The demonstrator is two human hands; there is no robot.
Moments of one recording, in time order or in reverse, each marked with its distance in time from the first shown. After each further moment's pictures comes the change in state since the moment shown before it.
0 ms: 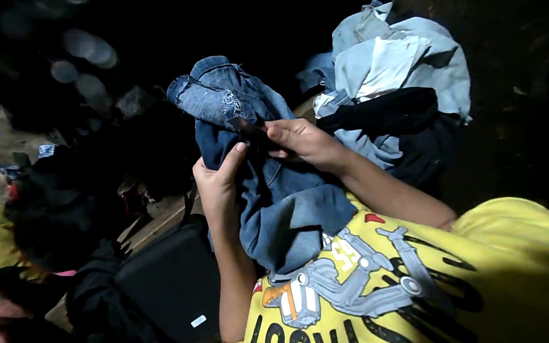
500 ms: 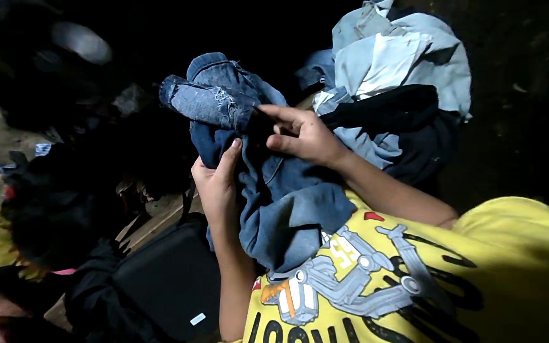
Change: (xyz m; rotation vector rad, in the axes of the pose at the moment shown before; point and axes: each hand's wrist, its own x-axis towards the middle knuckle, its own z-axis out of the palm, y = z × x) left_hand -0.002 0.000 0.001 0.015 0.018 0.032; right_hand 0.002 0.008 -0.006 -0.471 0.197 -0.225
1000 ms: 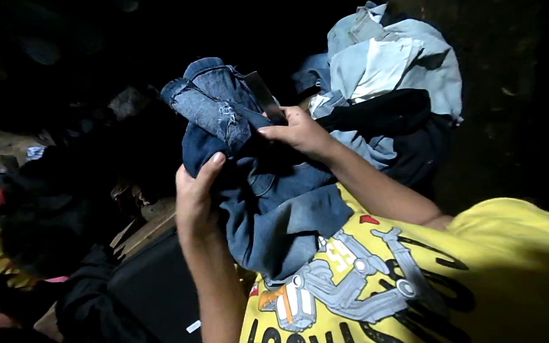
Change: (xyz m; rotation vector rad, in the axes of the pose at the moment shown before) left_hand 0.006 0.011 -0.029 -0.030 -0.150 -0.094; right_hand 0.015 0.005 -0.002 0.173 -0.002 0.323
